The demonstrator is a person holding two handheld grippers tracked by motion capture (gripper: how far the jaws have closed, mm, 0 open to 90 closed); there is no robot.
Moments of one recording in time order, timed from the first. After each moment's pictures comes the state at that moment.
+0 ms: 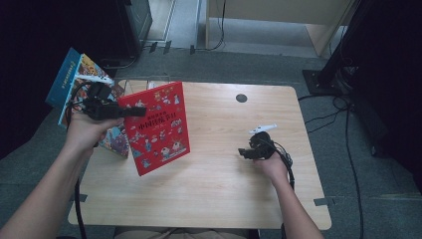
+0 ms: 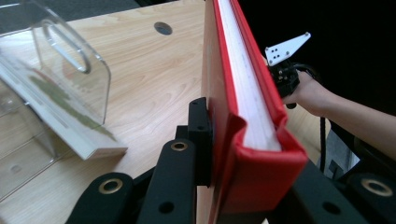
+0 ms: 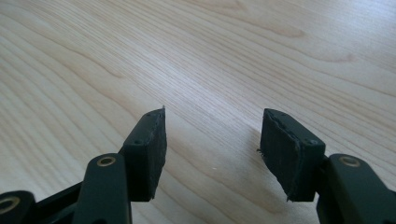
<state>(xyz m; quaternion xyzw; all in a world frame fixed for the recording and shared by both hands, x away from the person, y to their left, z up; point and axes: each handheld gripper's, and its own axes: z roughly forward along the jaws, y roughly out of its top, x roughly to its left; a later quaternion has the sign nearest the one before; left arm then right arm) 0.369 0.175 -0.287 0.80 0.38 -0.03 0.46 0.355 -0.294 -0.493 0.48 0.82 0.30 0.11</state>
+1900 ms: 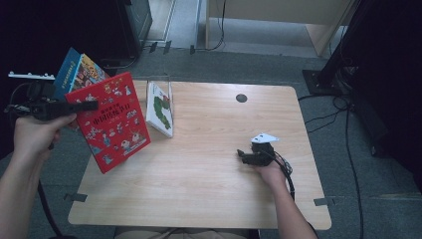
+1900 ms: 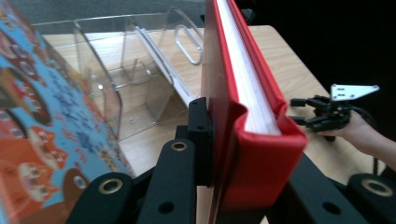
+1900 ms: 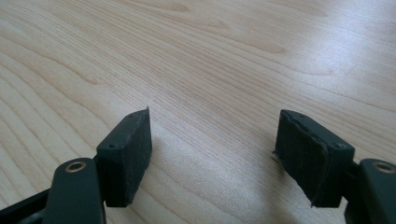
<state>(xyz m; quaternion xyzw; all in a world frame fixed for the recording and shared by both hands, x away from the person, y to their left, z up) 0.358 0.276 -0.275 0.74 0.49 0.04 0.45 0.340 -0.297 -0.523 0.46 0.78 0.36 0.19</state>
